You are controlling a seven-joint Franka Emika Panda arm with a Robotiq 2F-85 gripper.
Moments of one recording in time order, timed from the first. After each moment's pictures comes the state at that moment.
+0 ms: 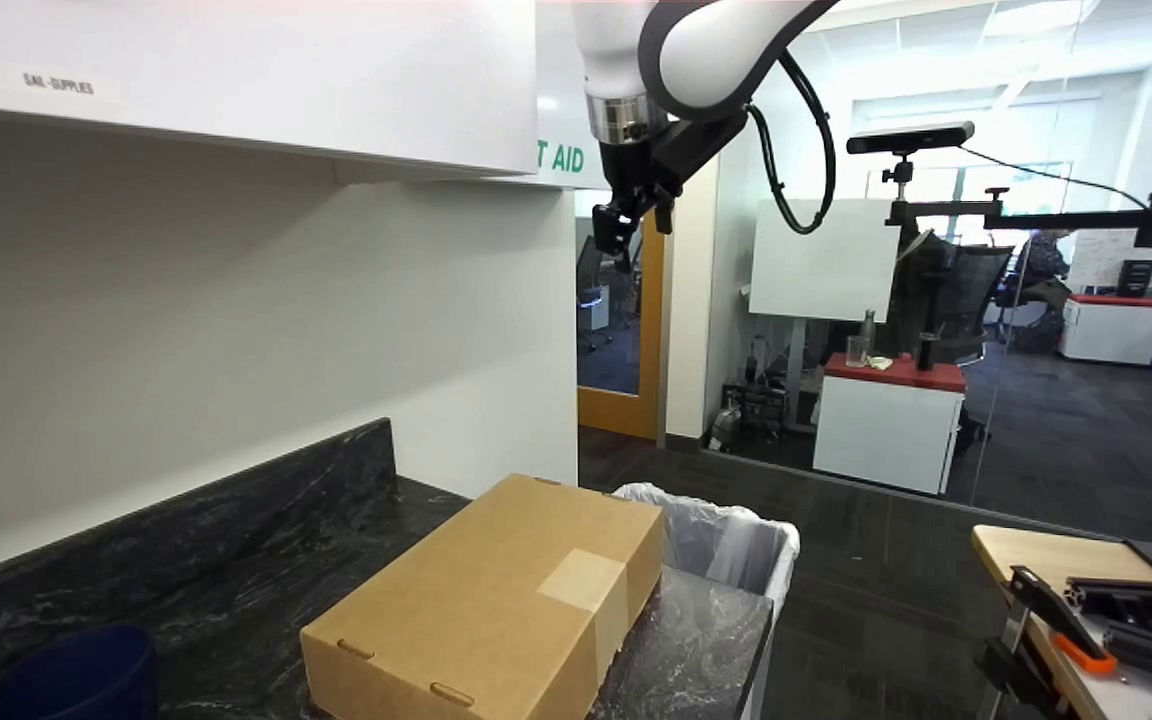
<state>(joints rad) -0.13 0.12 -0.21 -1.91 -0.67 2.17 0.45</state>
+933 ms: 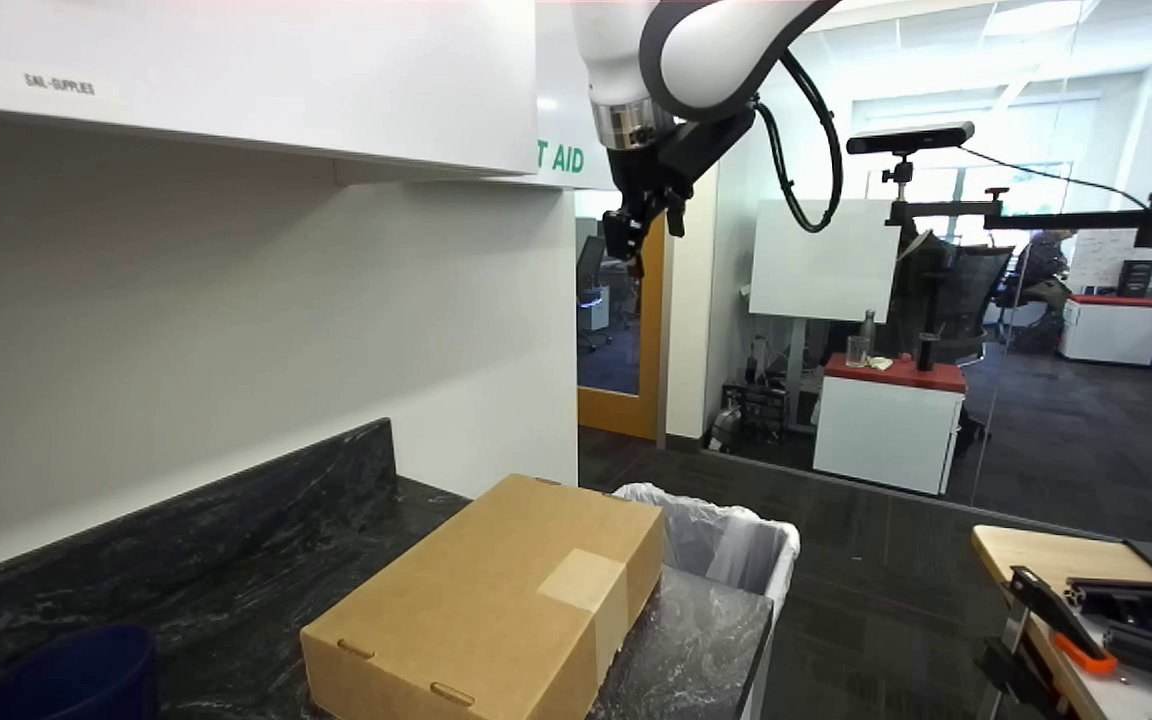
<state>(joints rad) -0.13 0.12 -0.21 -1.92 -0.66 2.11 0.45</state>
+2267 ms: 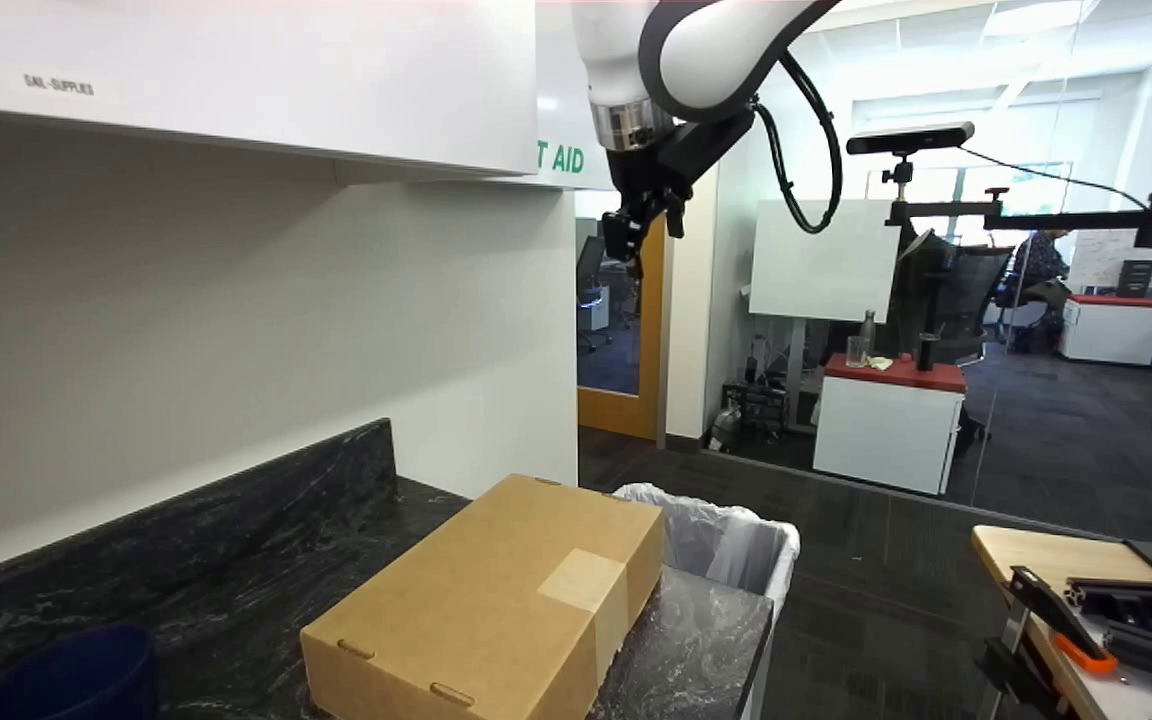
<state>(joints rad) -0.13 0.12 -0.20 -1.92 -0.66 2.11 0.45</state>
